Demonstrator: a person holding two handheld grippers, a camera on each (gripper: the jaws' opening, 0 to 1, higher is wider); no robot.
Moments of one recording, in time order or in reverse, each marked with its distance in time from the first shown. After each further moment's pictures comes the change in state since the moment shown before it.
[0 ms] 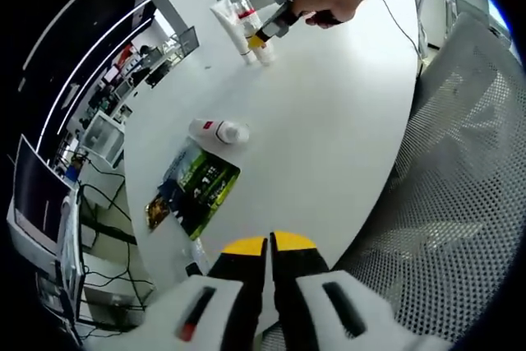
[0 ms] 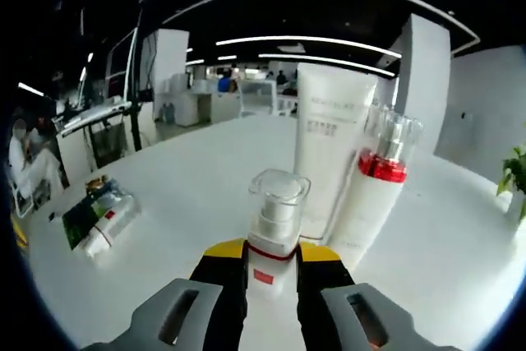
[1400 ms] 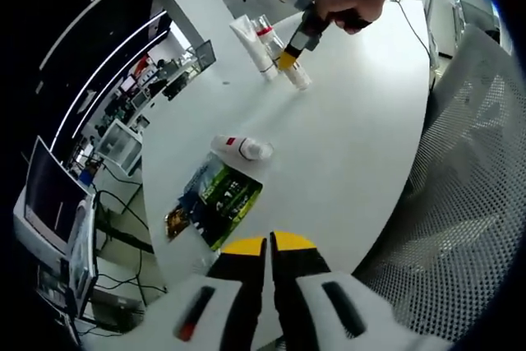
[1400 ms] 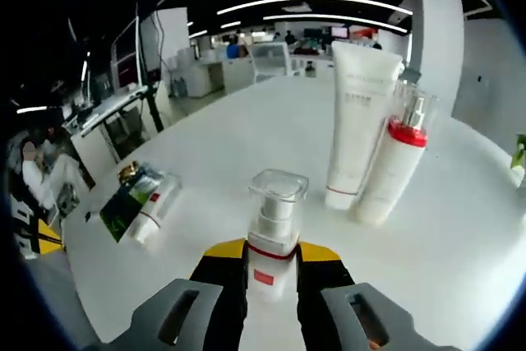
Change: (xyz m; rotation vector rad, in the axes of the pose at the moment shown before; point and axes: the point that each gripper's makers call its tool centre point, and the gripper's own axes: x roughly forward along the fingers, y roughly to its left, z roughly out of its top) left arm -0.010 0.020 0.014 -0.024 -0.088 0.093; right arm -0.029 0.038 -0.019 0.046 0.245 0.132
